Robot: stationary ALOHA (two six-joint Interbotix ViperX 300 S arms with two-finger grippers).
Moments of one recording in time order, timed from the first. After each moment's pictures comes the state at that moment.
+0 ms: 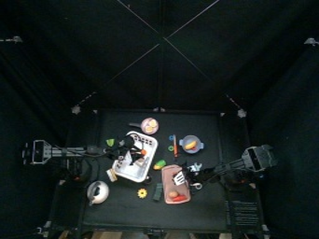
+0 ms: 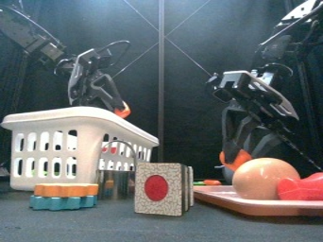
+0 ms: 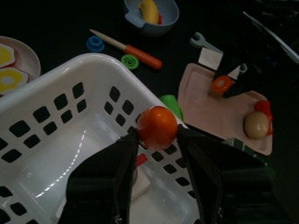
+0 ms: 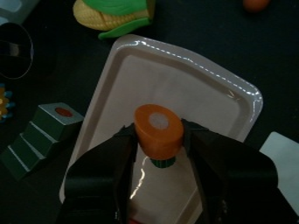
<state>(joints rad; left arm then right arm) 0.21 -0.37 0.92 1.50 -0.01 -1.85 0.19 -0.04 0.75 -0.70 0.48 1.80</state>
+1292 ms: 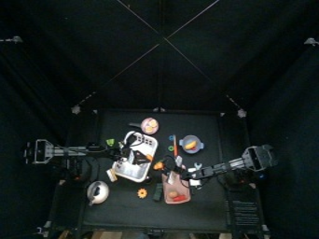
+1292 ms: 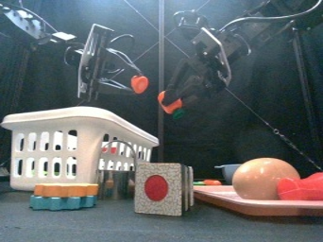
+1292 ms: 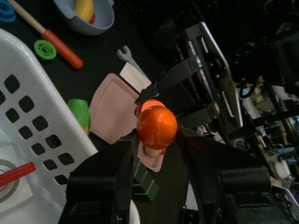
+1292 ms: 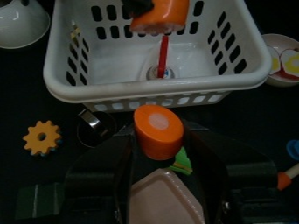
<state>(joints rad) 0.21 -0.32 0.85 1.05 -0.27 -1.85 0.17 -0.05 0.62 -1.48 0.47 1.79</state>
